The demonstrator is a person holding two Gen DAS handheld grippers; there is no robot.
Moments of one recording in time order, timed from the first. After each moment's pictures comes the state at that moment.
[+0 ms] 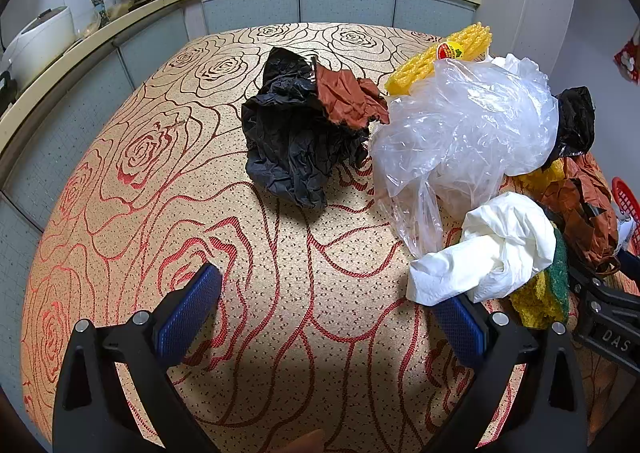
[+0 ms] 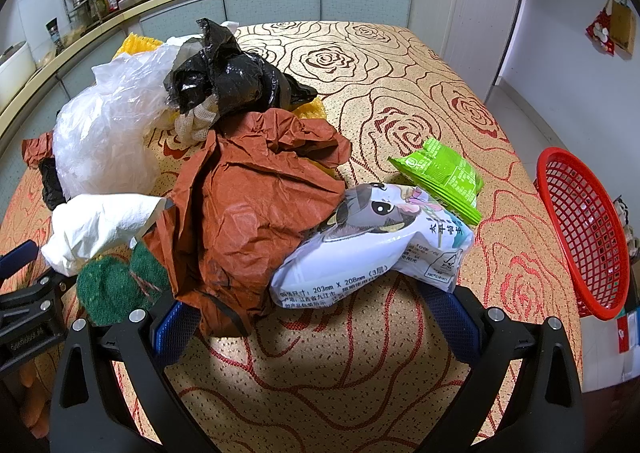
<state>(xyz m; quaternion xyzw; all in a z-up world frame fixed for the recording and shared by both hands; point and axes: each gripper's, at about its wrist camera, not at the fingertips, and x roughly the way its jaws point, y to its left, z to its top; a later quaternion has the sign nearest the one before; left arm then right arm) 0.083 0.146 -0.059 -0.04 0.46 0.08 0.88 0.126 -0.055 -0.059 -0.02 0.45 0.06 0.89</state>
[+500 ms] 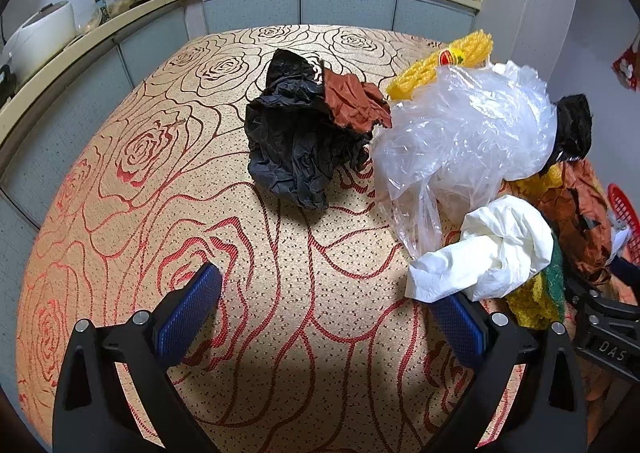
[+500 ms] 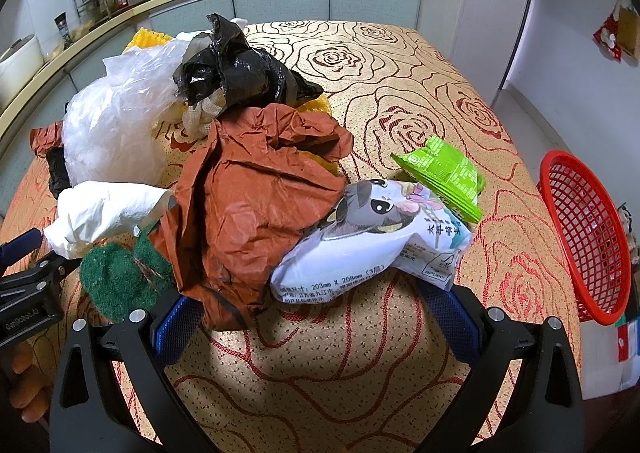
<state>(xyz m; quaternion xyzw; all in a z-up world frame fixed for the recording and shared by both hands) 0.083 0.145 -0.059 -0.04 0.46 0.08 0.88 0.125 -0.057 -0.058 -0.02 0.45 0.06 0.89</state>
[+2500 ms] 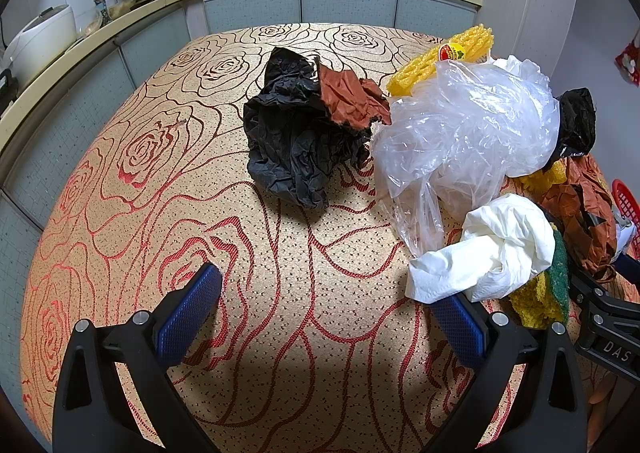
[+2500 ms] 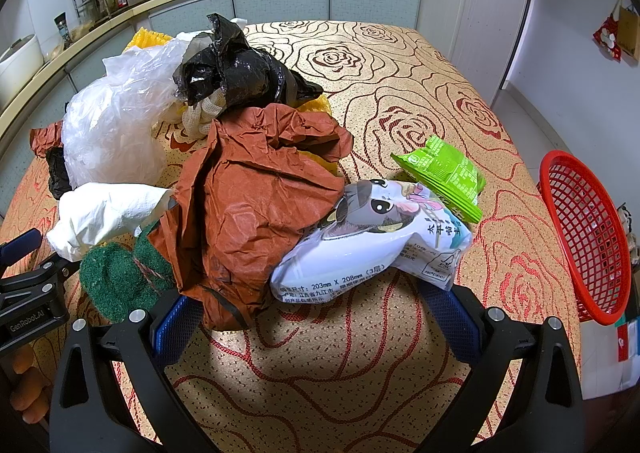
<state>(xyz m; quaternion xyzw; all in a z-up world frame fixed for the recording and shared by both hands) 0.083 0.146 -0.059 -0.04 0.46 0.08 0.88 0.122 -0.057 -0.060 -0.02 0.45 0.06 0.89</state>
